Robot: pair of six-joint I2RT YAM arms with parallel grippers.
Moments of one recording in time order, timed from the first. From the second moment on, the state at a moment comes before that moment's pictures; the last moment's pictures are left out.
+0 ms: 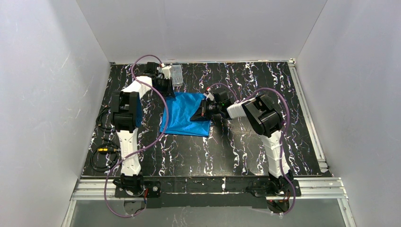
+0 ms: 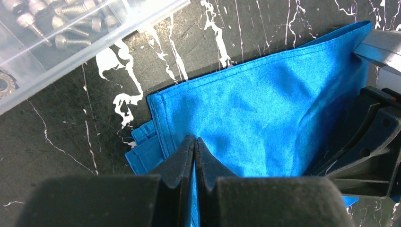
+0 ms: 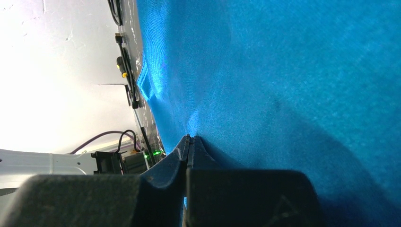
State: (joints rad) left arm -0.12 2.24 1.71 -0.54 0.52 0.06; right arm 0.58 2.26 1.25 0.40 -0.81 0.96
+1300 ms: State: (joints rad) left arm -0.14 2.29 1.82 -0.62 0.45 0.11; right arm 0.58 2.26 1.25 0.41 -0.81 0.97
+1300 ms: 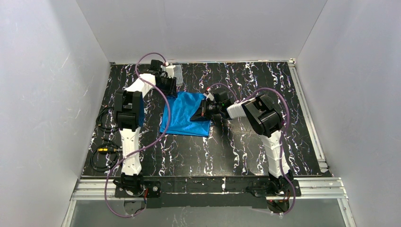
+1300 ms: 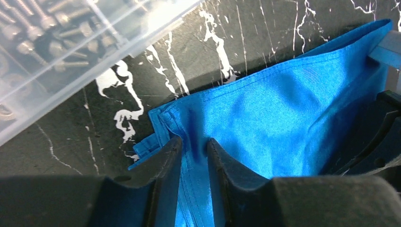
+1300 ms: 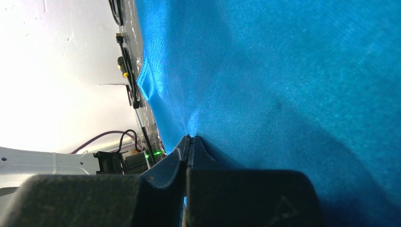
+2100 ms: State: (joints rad) left arm -0.17 2.13 1.63 -0.47 0.45 0.10; right arm 0.58 2.26 1.24 0.45 -0.81 1.00
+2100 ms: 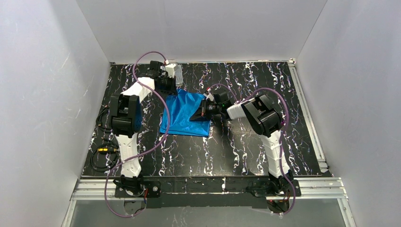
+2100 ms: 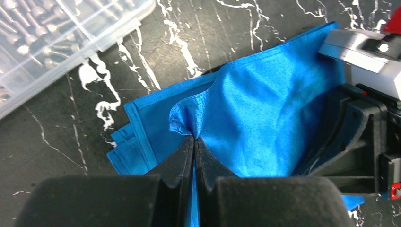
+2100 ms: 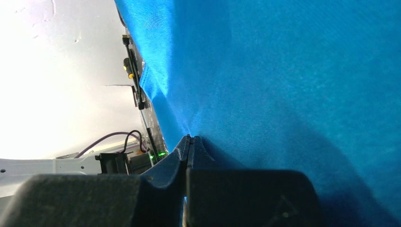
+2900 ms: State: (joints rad) left arm -0.30 1.81 1.29 -0.41 0.55 0.03; right arm 0.47 1.89 1.13 0.38 -0.78 1.04
